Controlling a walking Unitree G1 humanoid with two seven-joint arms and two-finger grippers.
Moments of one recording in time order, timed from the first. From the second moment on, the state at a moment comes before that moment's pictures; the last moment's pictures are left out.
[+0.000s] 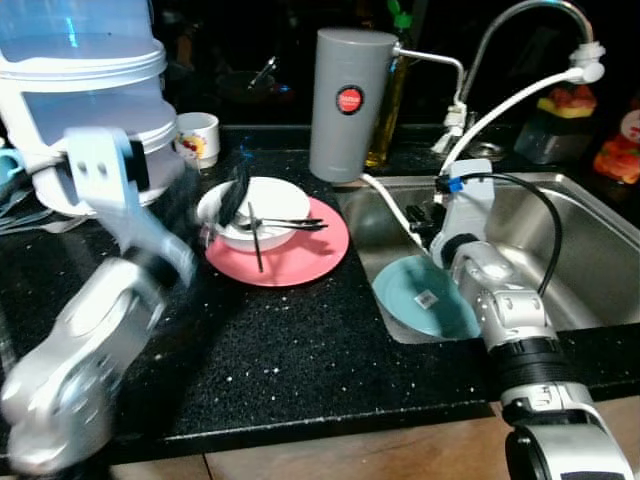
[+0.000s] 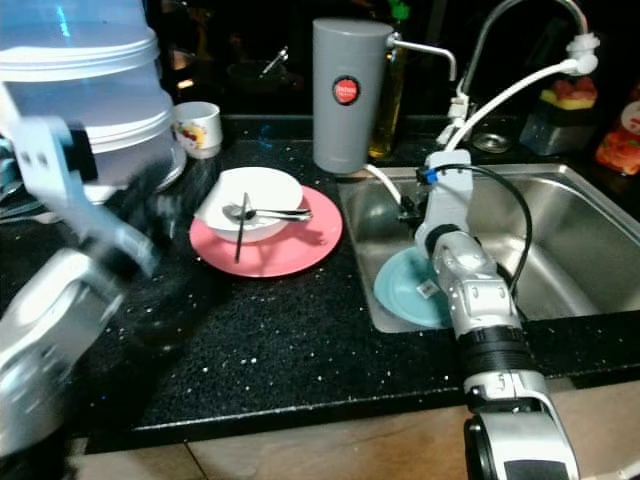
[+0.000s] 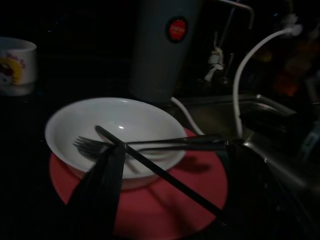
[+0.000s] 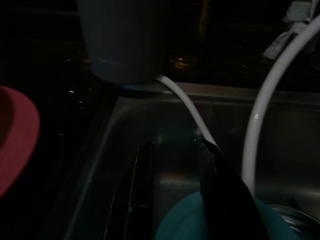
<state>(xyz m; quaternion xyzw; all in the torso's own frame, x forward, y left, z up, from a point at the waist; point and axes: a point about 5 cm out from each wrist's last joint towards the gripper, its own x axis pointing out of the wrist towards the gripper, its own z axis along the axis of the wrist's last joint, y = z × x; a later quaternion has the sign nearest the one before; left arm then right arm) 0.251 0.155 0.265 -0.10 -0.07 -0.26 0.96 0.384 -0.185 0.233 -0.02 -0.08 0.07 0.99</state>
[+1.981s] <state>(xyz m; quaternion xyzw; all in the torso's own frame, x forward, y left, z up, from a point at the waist) 0.300 0.147 0.234 -0.51 0.09 -0.29 0.80 0.385 -0.177 0.232 -0.01 -0.08 0.08 0.99</state>
